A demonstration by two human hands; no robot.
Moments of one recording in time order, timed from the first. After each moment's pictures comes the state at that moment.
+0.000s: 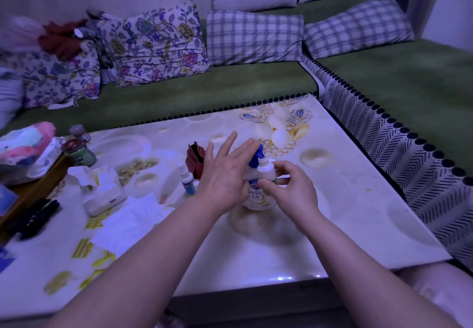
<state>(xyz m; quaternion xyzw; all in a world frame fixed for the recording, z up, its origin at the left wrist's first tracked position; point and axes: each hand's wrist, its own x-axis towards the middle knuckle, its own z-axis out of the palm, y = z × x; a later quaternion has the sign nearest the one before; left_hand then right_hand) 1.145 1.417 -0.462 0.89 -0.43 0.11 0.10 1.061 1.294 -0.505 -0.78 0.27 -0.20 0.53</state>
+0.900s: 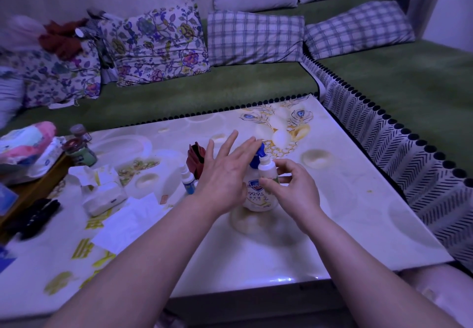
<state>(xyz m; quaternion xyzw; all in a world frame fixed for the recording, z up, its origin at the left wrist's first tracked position) 1.147 1.422 -0.459 0.89 -0.44 0.11 0.06 1.063 1.292 -0.503 -0.78 0.26 -0.21 0.53</state>
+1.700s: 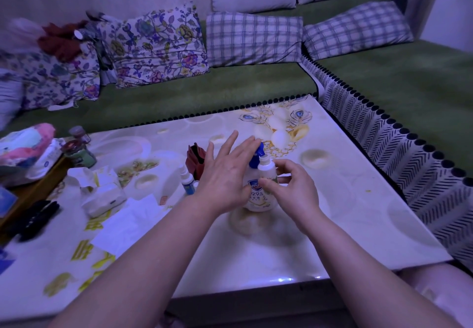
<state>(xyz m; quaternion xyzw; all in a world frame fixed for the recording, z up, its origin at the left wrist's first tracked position) 1.146 1.419 -0.456 0.89 -0.44 0.09 0.08 1.064 1.292 -0.504 -0.78 0.26 -0.21 0.53</state>
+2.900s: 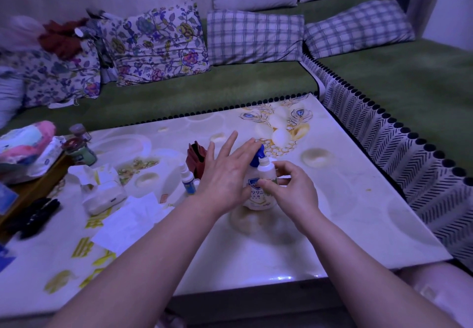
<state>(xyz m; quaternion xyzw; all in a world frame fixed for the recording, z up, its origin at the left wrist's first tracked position) 1.146 1.418 -0.461 0.89 -0.43 0.10 0.05 1.062 1.295 -0.507 -0.78 0.27 -0.19 0.54</state>
